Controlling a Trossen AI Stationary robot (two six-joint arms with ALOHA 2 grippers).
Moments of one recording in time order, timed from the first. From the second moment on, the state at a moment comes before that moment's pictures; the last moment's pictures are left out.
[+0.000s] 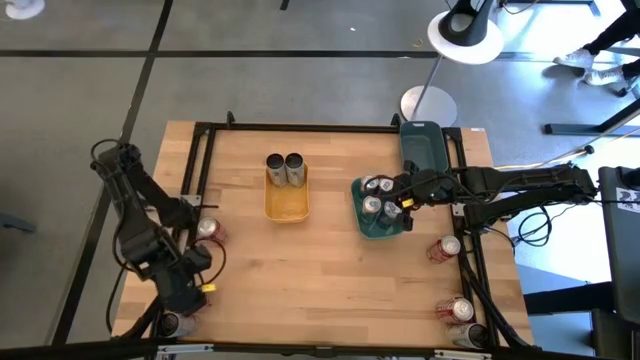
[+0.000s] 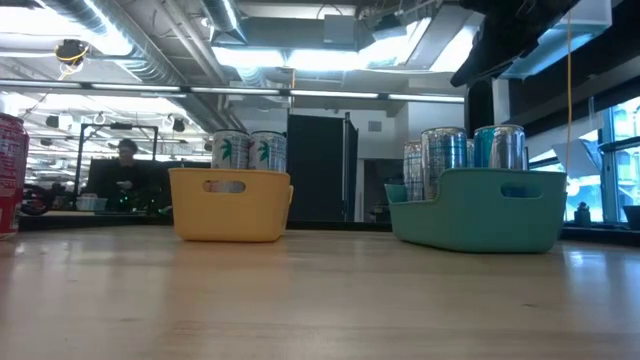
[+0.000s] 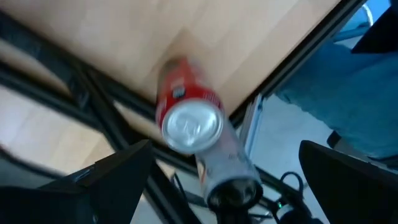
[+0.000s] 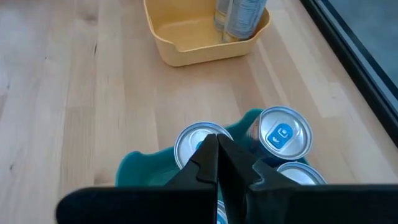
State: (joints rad) left arm -0.97 1.33 1.32 -1.30 0.15 -1.69; right arm 0.06 1.00 0.88 -0.58 0.20 0.12
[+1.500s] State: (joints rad) left arm -1.17 1.63 1.32 -1.08 0.31 -1.69; right arm 0.06 1.00 0.88 -0.59 0.20 0.10
